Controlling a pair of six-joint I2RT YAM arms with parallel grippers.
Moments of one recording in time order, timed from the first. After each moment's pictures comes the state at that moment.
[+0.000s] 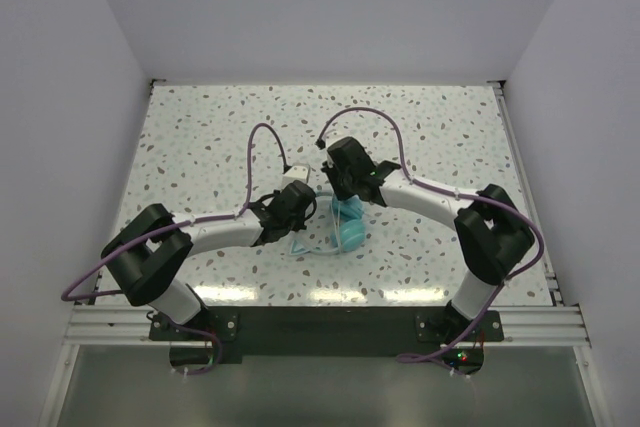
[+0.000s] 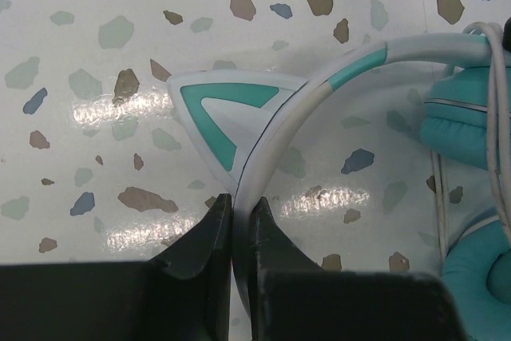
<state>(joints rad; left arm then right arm) -0.83 1.56 0.75 -0.07 -0.42 -0.54 0.74 1.72 1.16 -0.28 0.17 0.14</state>
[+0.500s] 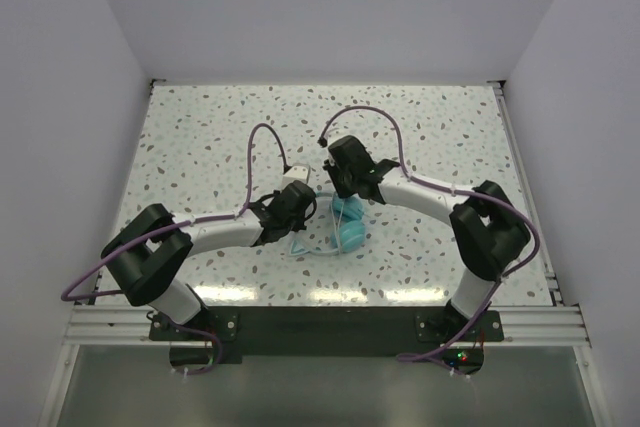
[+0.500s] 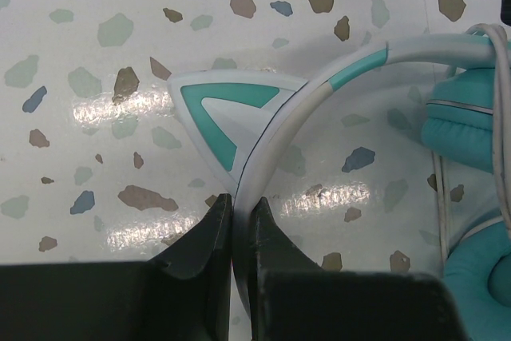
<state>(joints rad) -0.83 1.56 0.75 -0.08 -0.42 -0.54 0.72 1.74 1.16 -0.27 0.19 0.14</state>
